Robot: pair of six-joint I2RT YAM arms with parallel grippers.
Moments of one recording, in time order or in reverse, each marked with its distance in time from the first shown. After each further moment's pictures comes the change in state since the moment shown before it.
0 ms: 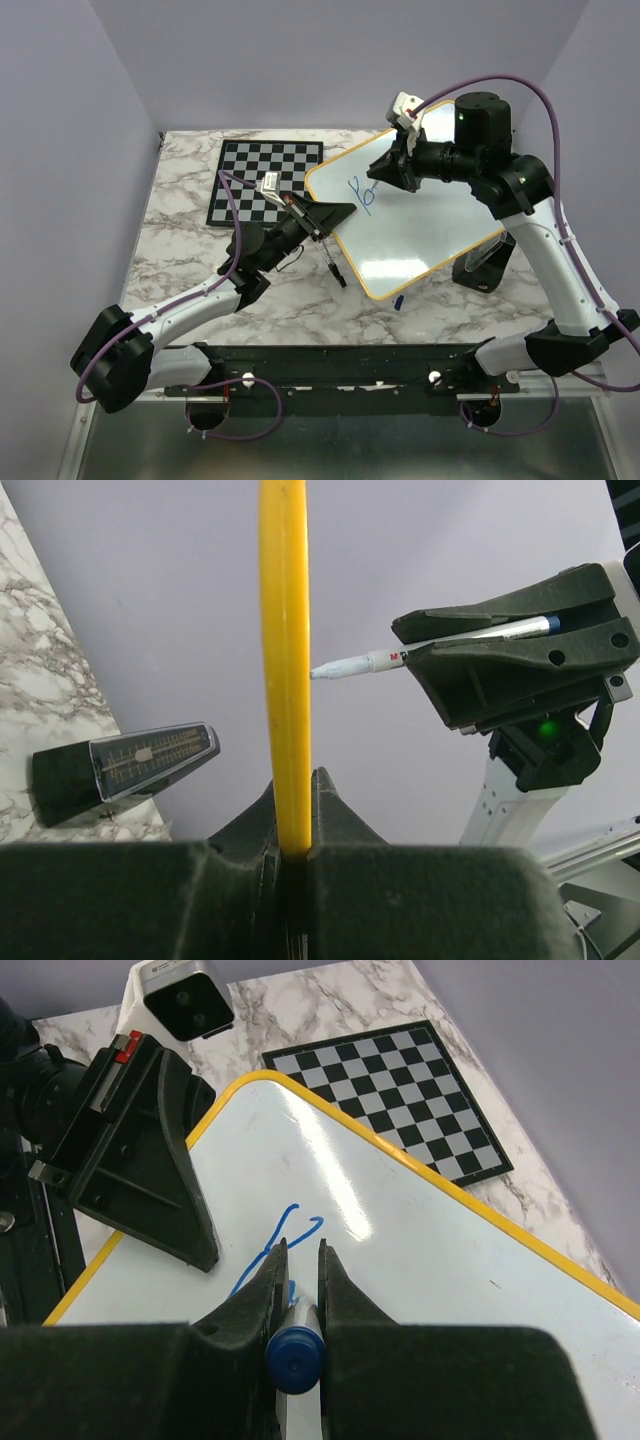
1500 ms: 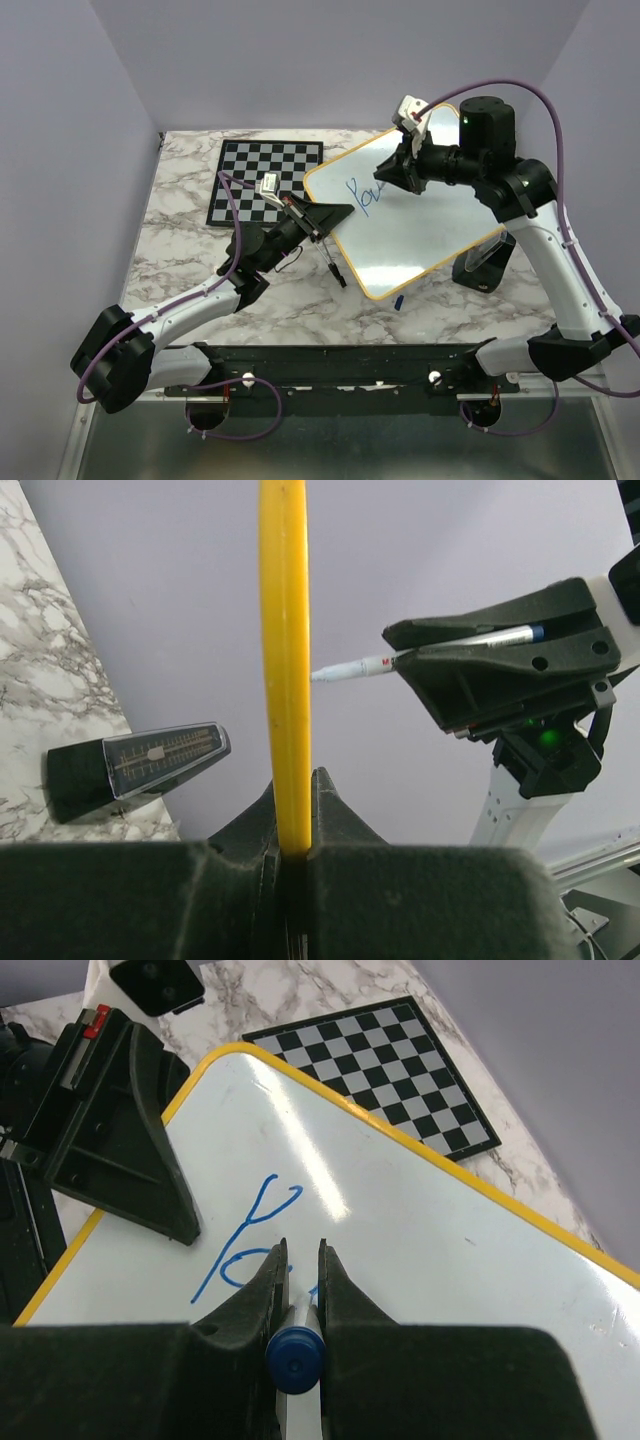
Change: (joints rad) left arm 0.010 0.000 -0.016 -0.001 0.001 0.000; right arm -0.034 -0.019 -0.044 0.006 0.023 -0.008
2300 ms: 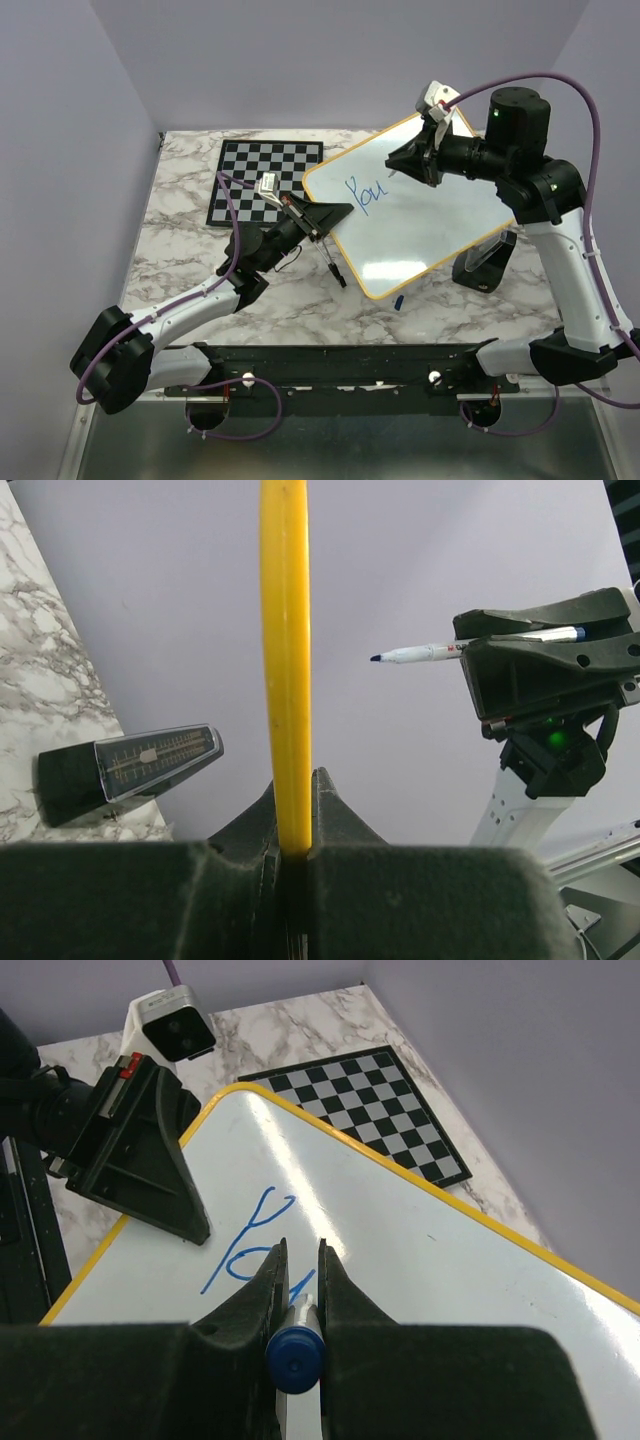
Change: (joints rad) left arm 0.004 -0.004 -0.001 0.009 0.004 -0.007; right arm -0.042 -0.039 0.084 -0.023 -0.052 0.020
